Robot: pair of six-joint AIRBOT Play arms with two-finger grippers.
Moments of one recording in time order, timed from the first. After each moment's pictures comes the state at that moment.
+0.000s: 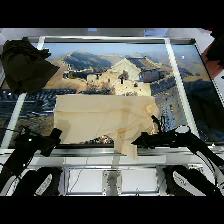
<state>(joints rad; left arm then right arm) -0.17 -0.60 0.29 -1.50 1.01 0.24 0.03 -1.03 0.29 -0.43 1.20 1.10</state>
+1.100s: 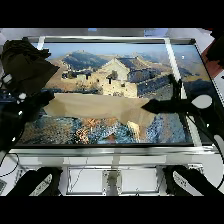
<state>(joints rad) -0.17 -0.90 0.81 -1.09 0.76 0.68 0.02 -1.01 0.90 -0.80 1.08 1.33</state>
